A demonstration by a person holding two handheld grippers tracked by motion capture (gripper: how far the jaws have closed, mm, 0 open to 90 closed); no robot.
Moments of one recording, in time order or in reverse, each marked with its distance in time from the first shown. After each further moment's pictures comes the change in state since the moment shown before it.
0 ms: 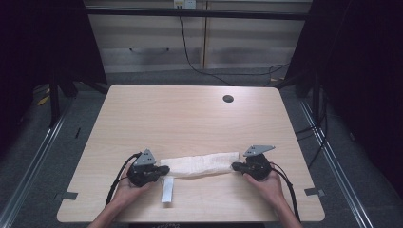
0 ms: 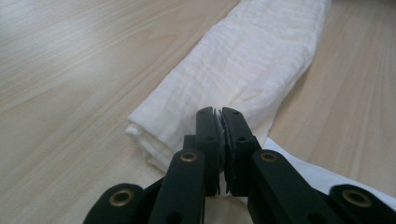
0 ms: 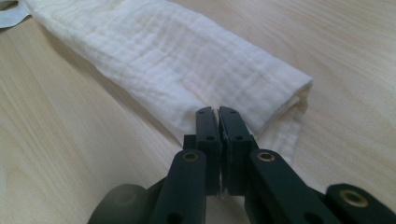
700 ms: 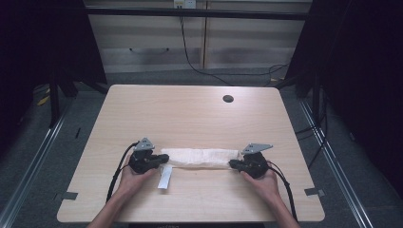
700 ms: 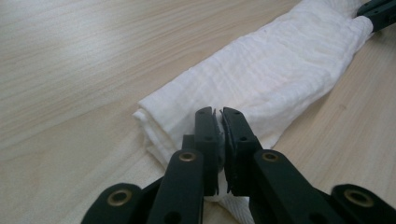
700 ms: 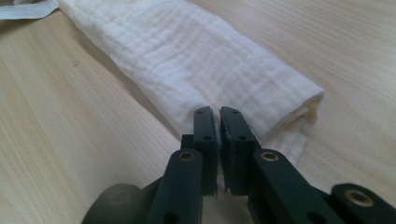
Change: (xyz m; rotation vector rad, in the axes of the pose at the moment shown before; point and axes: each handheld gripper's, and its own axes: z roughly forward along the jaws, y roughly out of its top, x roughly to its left) left arm 0.029 0.011 0.013 -0.035 0.036 -0.130; right arm -0.001 0.004 0.009 -0.037 -0.013 0.013
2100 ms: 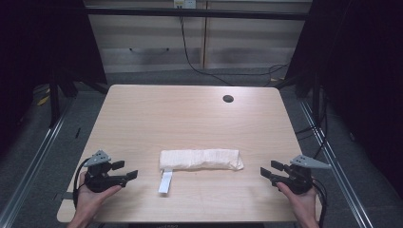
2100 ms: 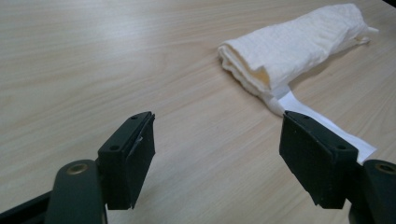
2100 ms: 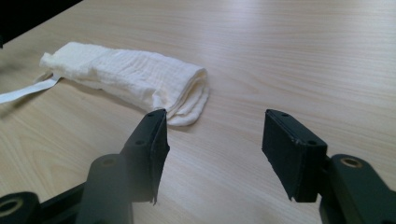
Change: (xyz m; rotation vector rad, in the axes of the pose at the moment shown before) left arm 0.010 -0.048 -0.112 -0.052 0.117 -0.157; right arm -0.017 -0.054 -0.108 -0.248 -0.118 0.230
